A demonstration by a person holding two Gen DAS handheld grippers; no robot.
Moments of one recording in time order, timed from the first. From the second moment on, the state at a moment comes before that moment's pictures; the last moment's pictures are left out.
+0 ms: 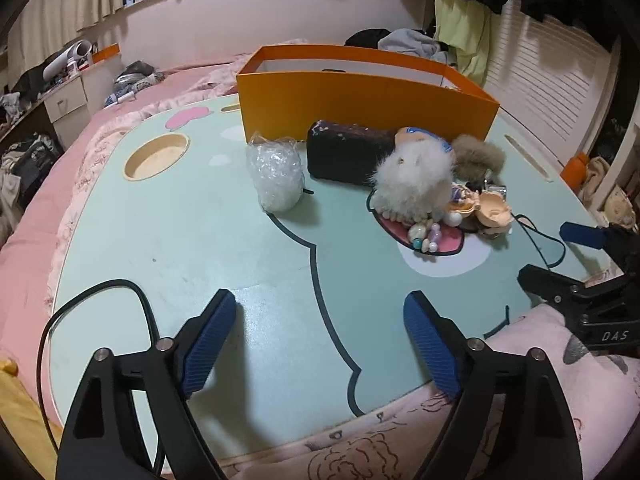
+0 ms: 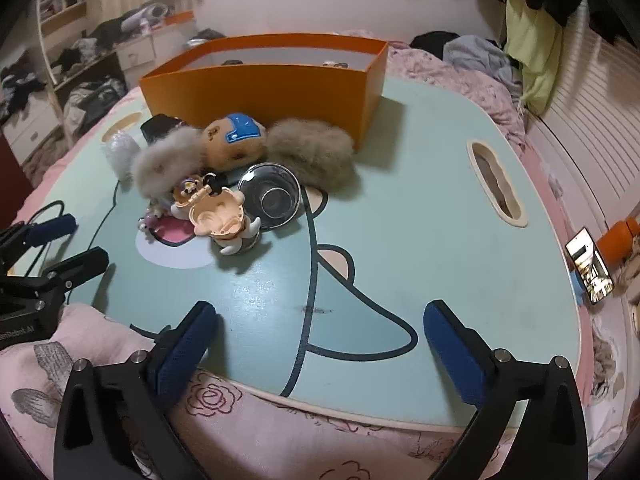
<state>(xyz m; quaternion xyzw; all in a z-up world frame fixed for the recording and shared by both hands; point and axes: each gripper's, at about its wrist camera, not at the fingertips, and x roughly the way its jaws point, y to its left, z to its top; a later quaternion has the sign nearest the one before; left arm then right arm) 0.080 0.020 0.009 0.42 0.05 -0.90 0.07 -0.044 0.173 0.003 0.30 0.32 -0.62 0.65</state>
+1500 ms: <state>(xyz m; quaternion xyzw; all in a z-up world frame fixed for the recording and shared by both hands) 0.079 -0.021 0.067 0.33 0.11 -0.94 0.02 -0.042 0.169 0.025 0.27 0.29 -0.60 0.69</state>
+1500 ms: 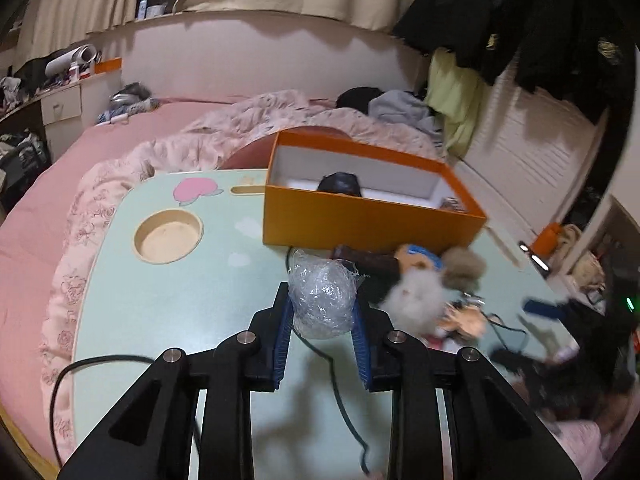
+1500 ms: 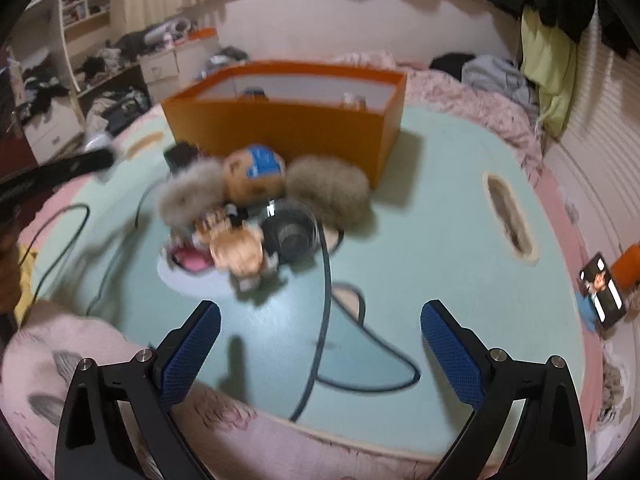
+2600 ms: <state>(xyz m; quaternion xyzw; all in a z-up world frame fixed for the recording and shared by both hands) 0.081 -0.006 0.115 0.29 0.10 -0.95 -0.01 -0.030 0.151 0.099 0.21 0.25 -0.53 0.78</state>
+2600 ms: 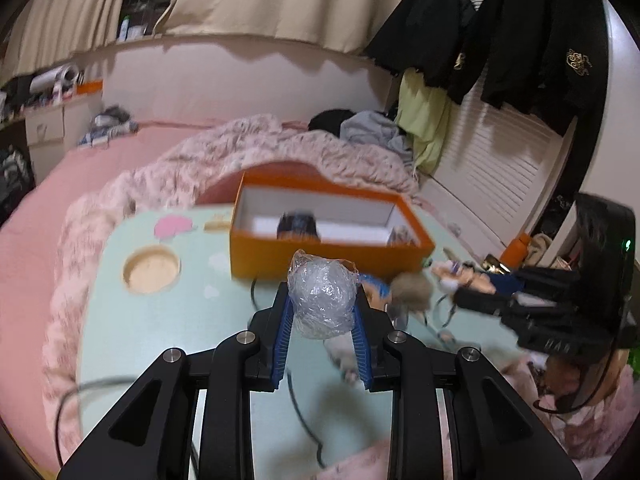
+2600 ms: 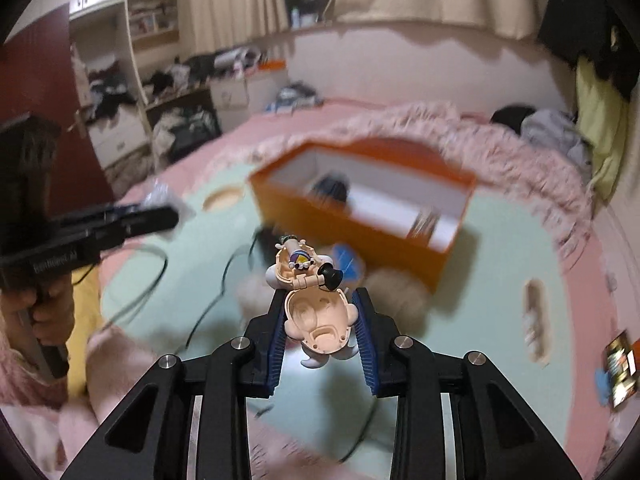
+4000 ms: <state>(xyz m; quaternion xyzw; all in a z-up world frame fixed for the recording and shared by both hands) 0.071 0.020 0.037 0.40 0.07 -0.91 0.00 -0.031 0.155 0.018 0.30 0.30 -0.59 0.68</state>
